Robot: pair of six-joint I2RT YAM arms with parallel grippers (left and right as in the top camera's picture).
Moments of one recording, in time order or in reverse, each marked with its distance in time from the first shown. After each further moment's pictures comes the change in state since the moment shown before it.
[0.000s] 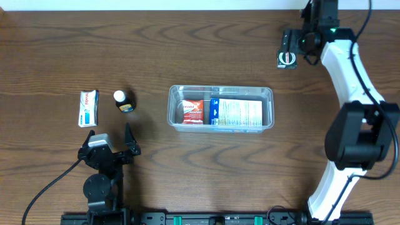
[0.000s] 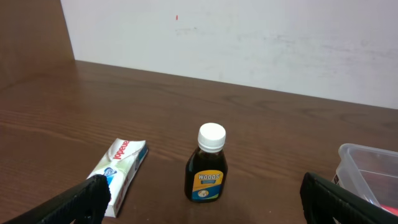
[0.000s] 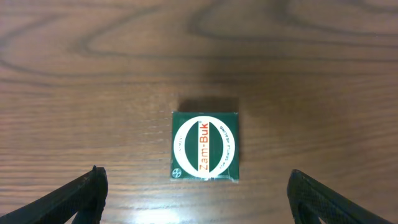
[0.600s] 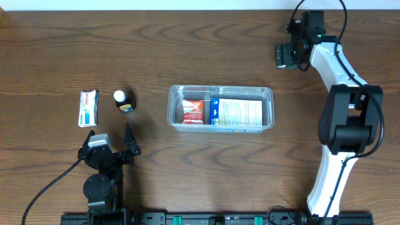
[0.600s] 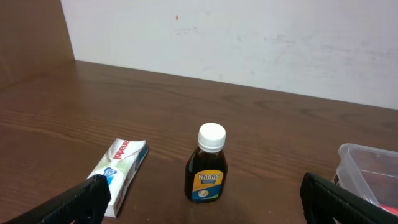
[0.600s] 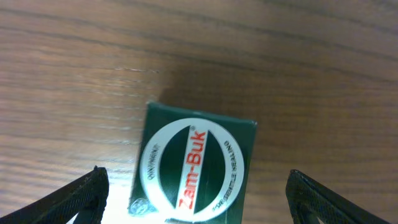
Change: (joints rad) left arm 0.000 0.000 0.000 0.000 0.000 0.000; right arm -0.004 0.162 0.000 0.072 0.000 -0.193
